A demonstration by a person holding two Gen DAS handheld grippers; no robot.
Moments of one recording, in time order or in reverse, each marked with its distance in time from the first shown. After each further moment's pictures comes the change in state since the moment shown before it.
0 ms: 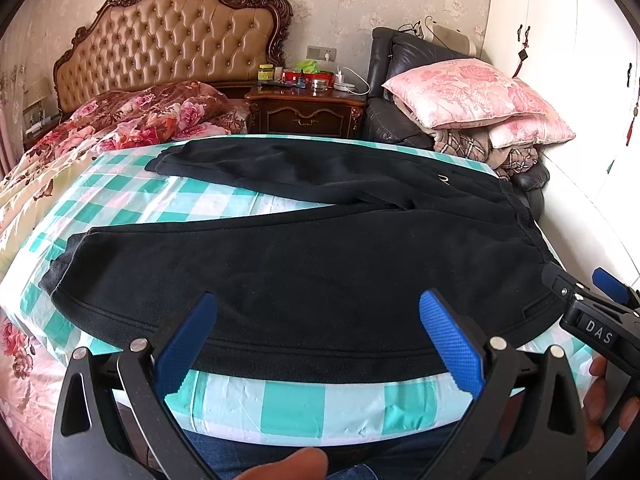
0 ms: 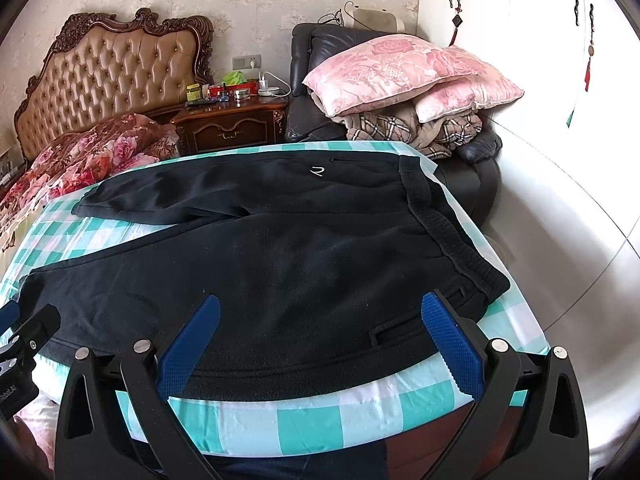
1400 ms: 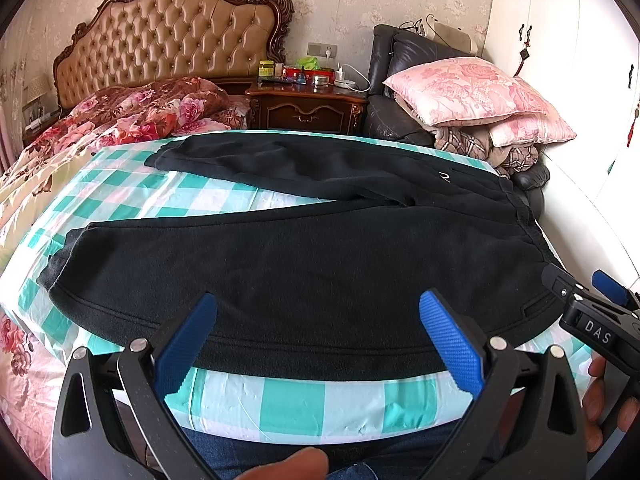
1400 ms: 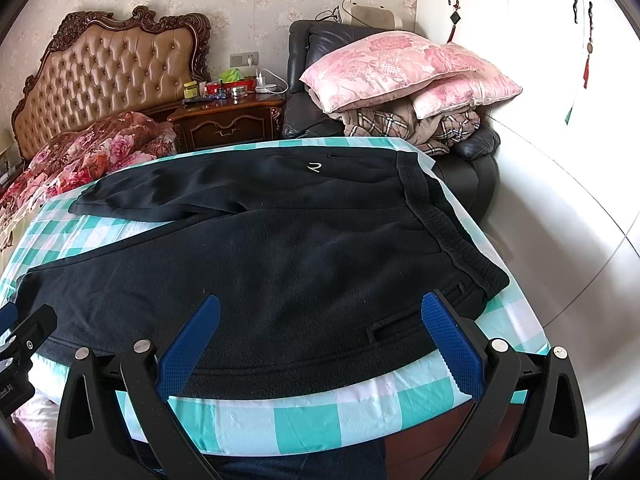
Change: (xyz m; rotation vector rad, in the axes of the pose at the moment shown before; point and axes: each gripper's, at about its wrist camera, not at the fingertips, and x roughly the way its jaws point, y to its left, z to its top) left arm 0.001 0.005 -0.002 -0.007 0.003 -0.007; right arm 0.002 -0.001 -0.001 -0.002 0.003 -0.006
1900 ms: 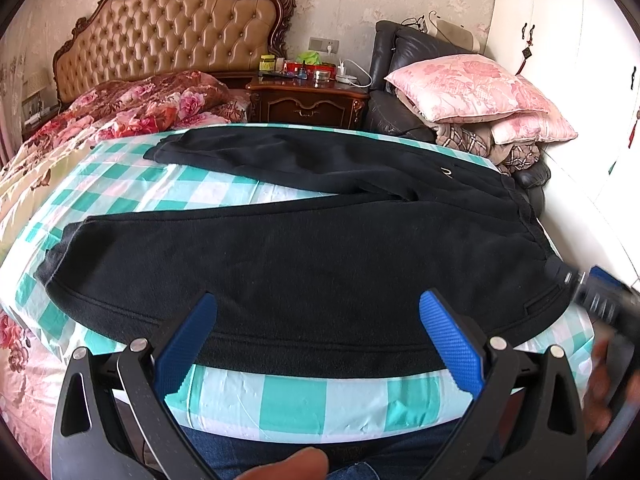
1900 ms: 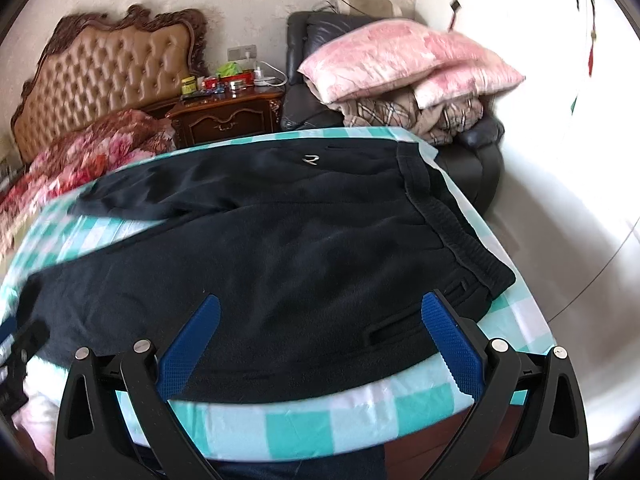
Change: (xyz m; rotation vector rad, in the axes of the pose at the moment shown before) left arm 0.002 0.002 -0.003 -0.015 0.019 -0.009; right arm 0.023 -0.028 0.004 0.040 0.041 0.032
